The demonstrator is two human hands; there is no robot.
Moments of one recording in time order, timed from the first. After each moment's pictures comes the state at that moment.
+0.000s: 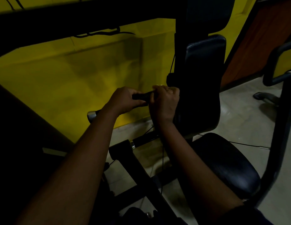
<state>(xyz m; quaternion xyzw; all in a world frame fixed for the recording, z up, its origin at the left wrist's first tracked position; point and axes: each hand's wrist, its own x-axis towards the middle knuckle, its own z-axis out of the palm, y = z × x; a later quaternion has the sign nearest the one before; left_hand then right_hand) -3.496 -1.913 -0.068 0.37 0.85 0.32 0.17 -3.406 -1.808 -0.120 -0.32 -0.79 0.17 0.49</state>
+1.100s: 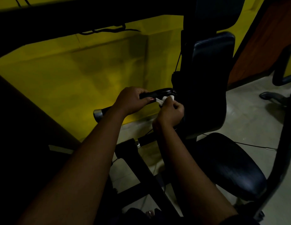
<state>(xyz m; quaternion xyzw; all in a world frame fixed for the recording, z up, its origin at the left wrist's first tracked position) -3.493 -1.913 -0.074 0.41 0.85 0.31 0.13 -3.407 -1.845 -0.116 -0.53 -0.31 0.62 0.48</state>
